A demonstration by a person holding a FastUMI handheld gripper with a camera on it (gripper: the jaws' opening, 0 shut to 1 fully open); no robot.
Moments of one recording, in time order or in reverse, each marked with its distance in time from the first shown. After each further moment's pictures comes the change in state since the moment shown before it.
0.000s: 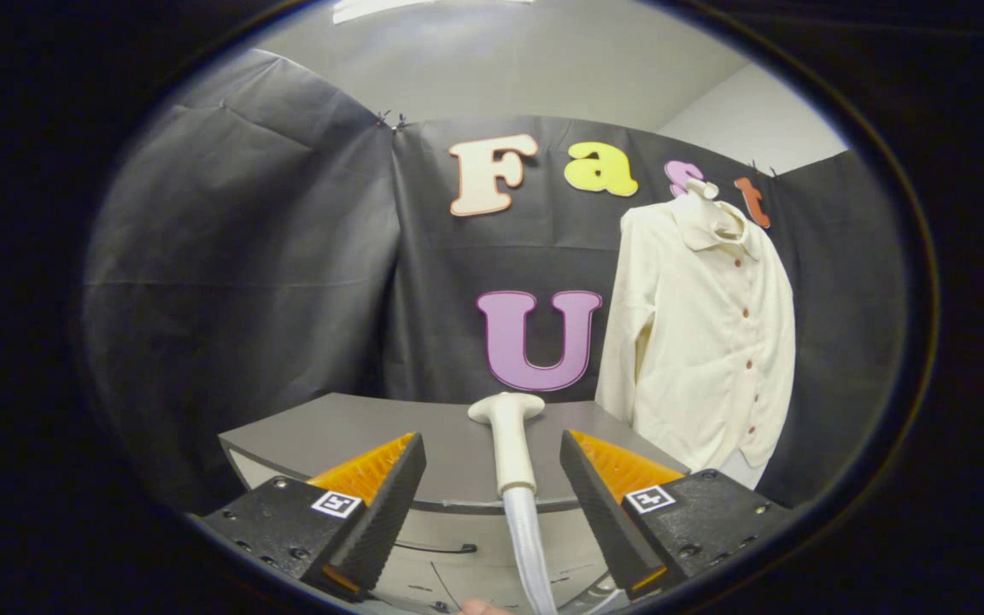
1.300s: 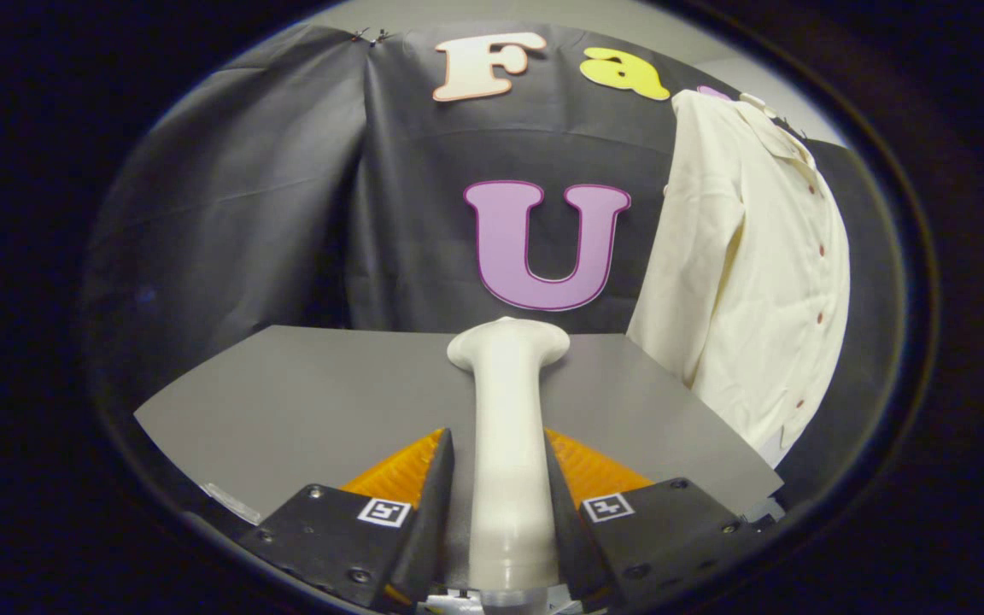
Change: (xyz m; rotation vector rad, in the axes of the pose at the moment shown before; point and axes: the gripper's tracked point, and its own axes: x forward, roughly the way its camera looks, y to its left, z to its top) arm 0.124 -0.011 -0.087 -0.036 0.318 -0.023
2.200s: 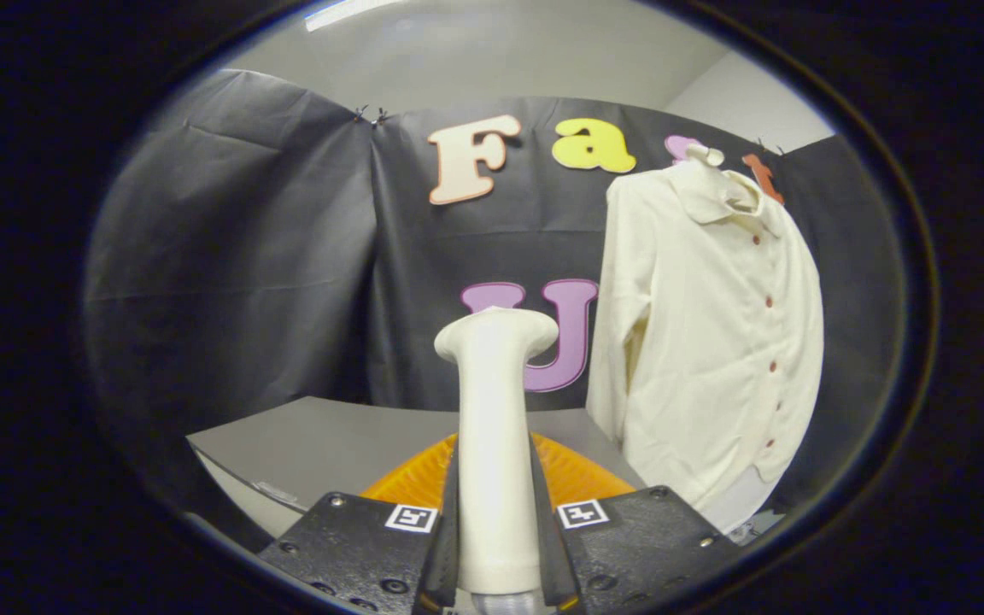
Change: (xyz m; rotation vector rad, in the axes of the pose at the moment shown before) arm -0.096 -0.072 0.066 0.071 -0.331 0.071
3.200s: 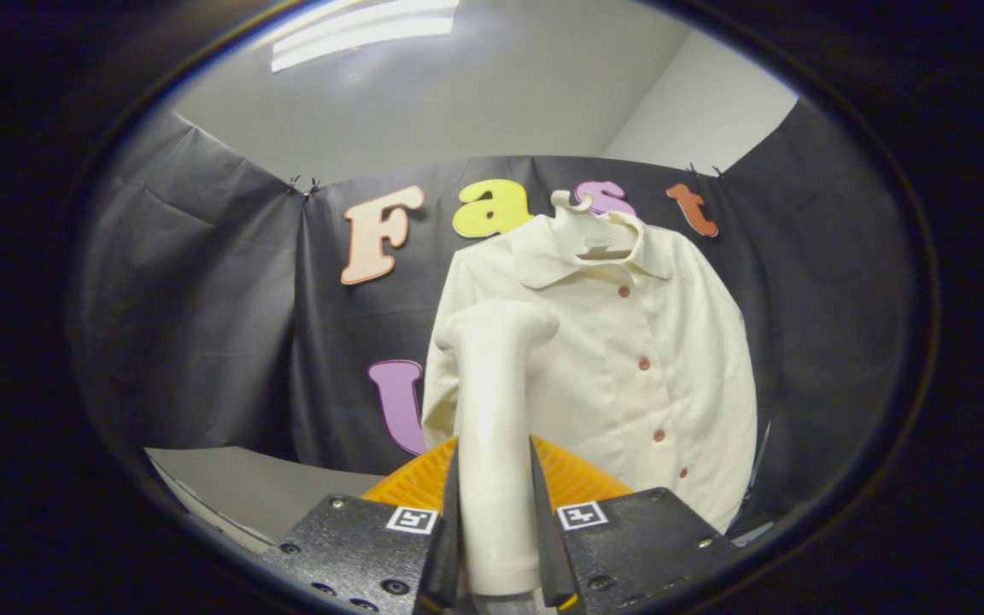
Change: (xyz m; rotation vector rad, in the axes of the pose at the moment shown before) arm 0.018 -0.181 0.039 0.060 -0.227 -0.098
